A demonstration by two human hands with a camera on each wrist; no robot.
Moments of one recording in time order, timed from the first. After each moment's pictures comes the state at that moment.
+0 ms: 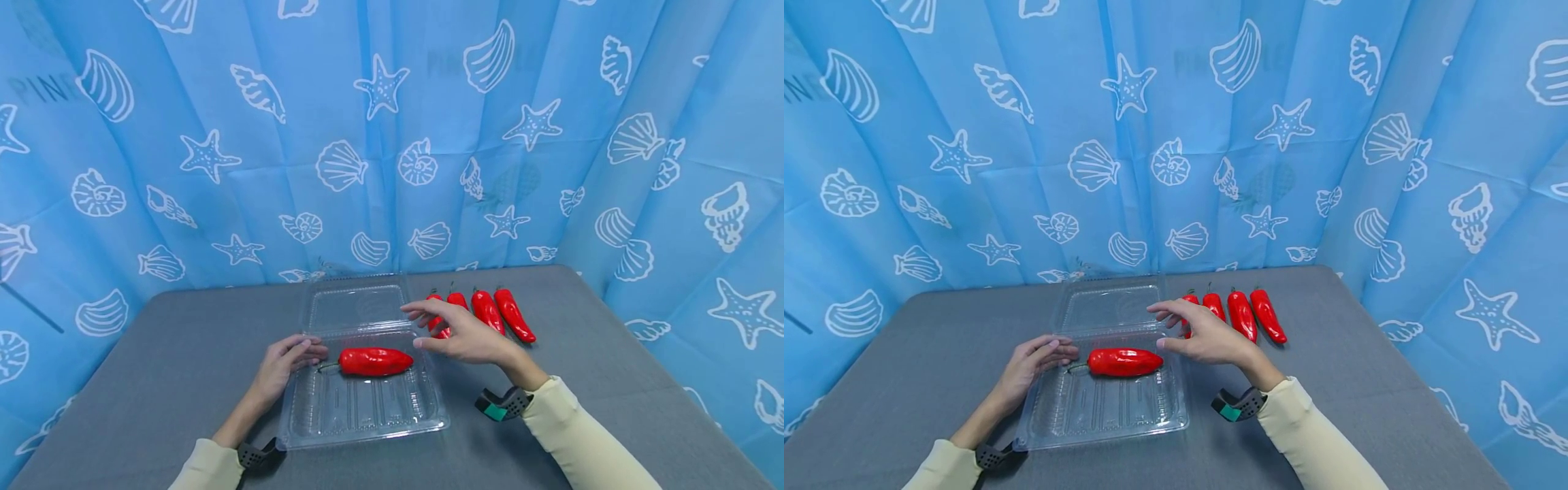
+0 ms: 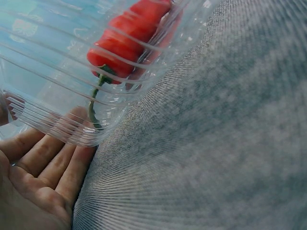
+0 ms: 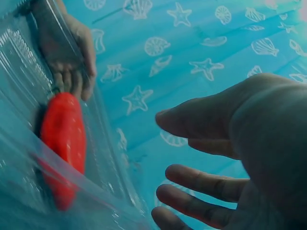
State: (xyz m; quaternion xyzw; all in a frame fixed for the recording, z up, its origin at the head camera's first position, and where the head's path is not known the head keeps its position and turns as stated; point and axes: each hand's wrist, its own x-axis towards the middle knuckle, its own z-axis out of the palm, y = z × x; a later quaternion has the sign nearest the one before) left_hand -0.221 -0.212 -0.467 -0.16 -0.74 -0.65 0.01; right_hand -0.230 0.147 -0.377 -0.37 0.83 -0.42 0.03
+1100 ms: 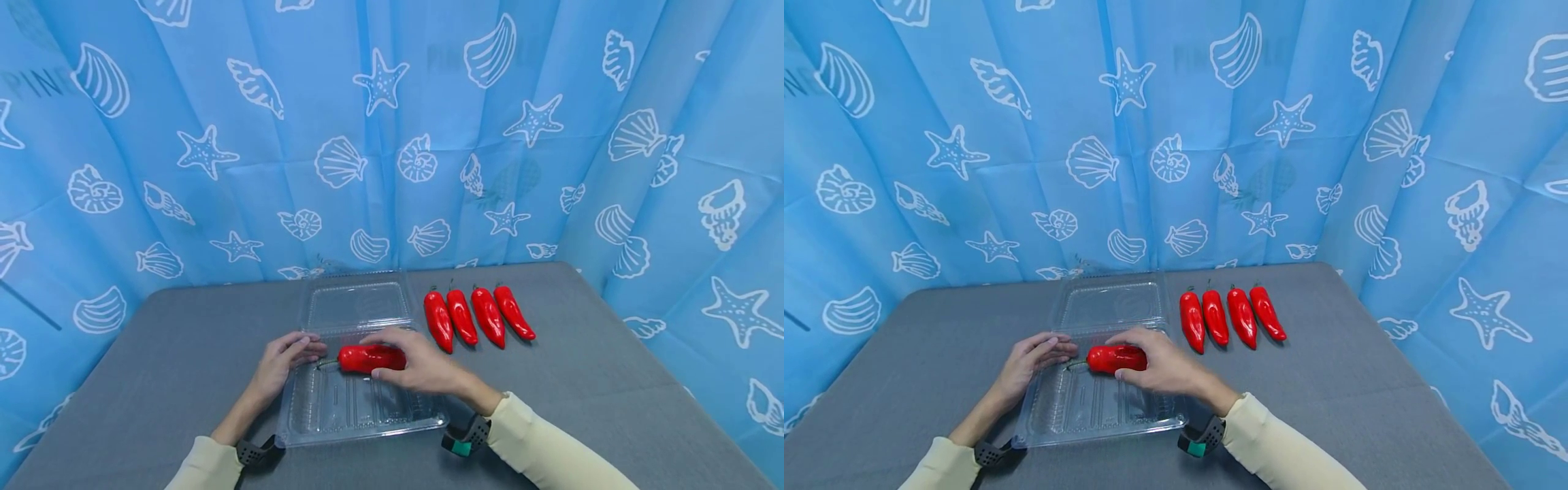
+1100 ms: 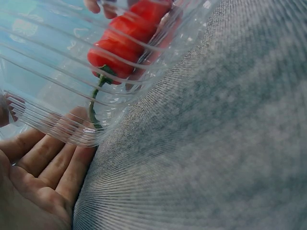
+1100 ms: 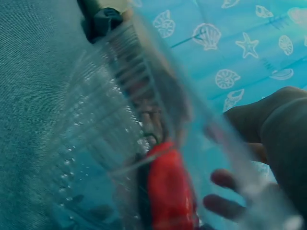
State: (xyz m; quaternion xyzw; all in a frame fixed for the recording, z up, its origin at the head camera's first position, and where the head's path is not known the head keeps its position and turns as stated) left_hand -0.221 -0.212 -0.464 -0.16 -0.75 -0.64 0.00; right_hand -0.213 0.086 -0.414 -0.40 0.82 -0.42 0.04
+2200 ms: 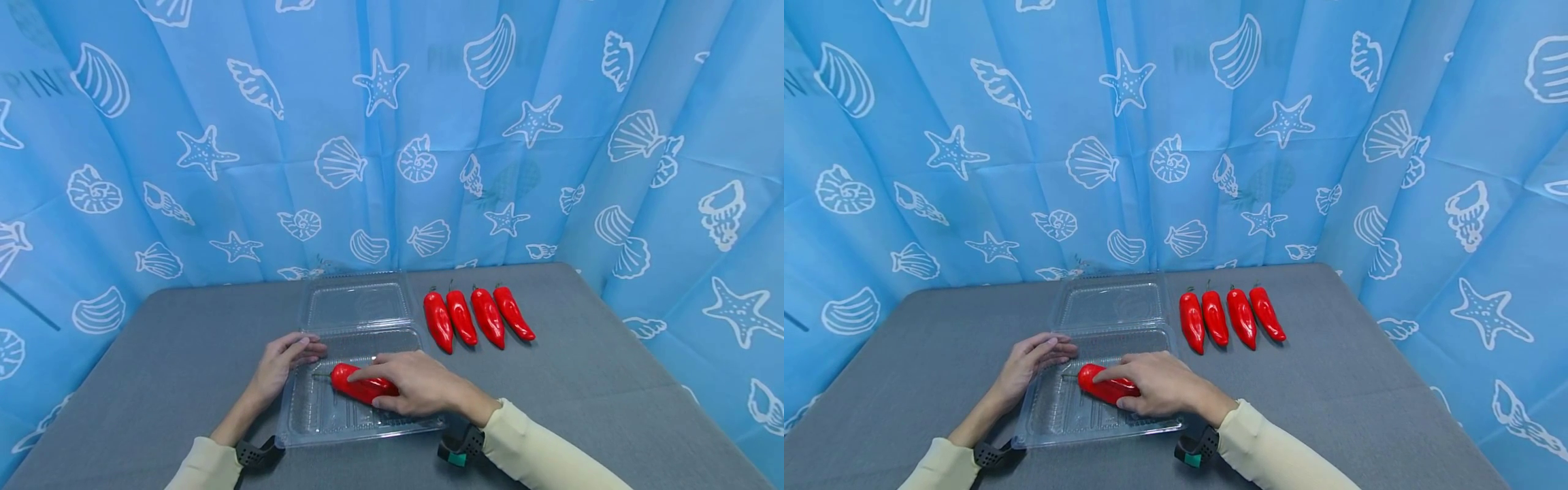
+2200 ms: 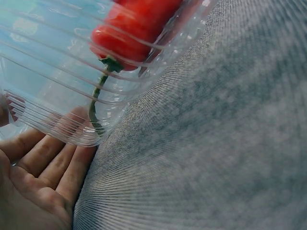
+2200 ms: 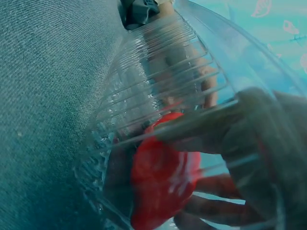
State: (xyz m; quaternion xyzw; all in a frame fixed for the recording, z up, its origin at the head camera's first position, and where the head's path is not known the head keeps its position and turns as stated) left_hand -0.222 -0.211 -0.468 -0.18 -0.74 -0.65 0.02; right_hand -0.203 0.079 -0.420 -0.45 0.87 -0.17 0.05
